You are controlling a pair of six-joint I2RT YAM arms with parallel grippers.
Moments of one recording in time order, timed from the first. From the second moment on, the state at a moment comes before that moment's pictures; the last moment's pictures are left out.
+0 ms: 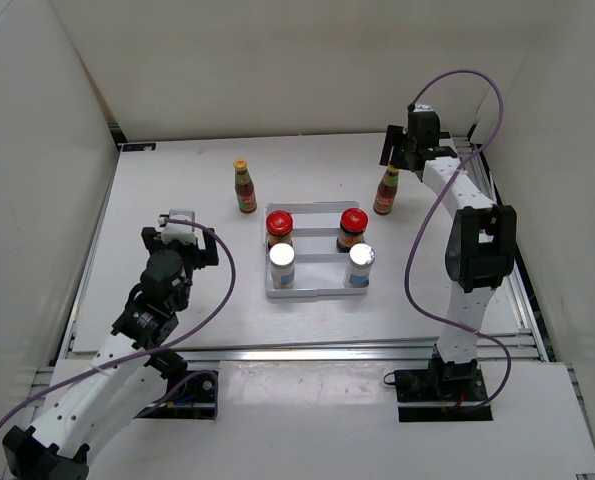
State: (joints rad) left arm -0.52 0.60 0.54 -0.07 -0.55 0.01; right arm 0.15 2.02 1.70 -0.32 0.05 0.21
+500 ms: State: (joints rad) left arm -0.52 0.61 0.54 -0.07 -0.56 0.01; right arm 0.16 2.02 1.74 -0.42 0.08 0.22
